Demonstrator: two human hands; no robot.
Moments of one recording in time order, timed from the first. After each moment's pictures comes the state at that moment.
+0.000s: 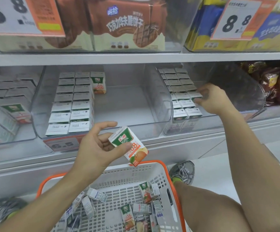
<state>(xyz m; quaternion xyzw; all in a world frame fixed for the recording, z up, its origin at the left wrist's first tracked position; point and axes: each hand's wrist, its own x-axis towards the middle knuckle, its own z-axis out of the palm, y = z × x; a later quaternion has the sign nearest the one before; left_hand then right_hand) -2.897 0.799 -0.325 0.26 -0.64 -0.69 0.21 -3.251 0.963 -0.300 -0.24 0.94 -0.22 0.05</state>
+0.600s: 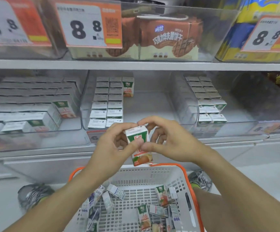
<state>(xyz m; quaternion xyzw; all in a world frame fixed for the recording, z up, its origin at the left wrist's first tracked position) -2.848 0.783 -0.313 0.22 -0.72 -0.60 0.28 -3.013 0.901 -0.276 -0.54 0.69 -0.38 0.29</state>
